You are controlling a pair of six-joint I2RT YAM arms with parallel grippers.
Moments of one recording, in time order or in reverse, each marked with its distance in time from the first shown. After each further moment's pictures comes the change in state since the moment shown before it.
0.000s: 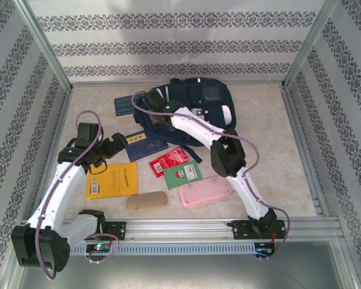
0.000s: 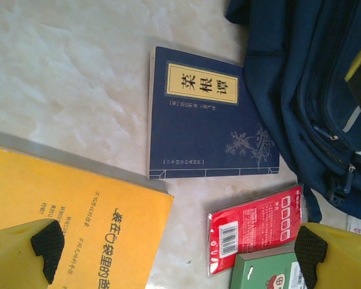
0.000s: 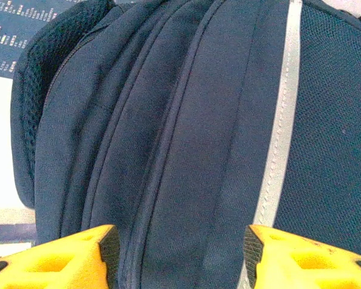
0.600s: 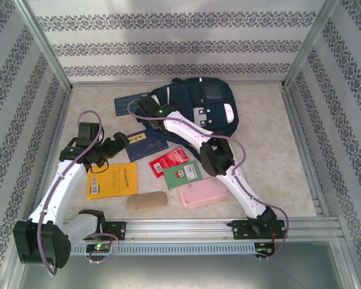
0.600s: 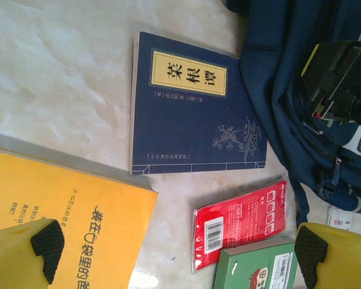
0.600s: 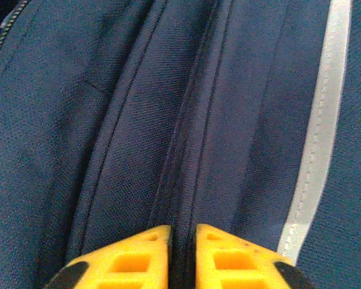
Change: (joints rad) left arm 0.015 0.032 -0.018 0.042 0.071 -0.023; right arm 0.008 0.197 0.191 -0.092 0.123 -0.054
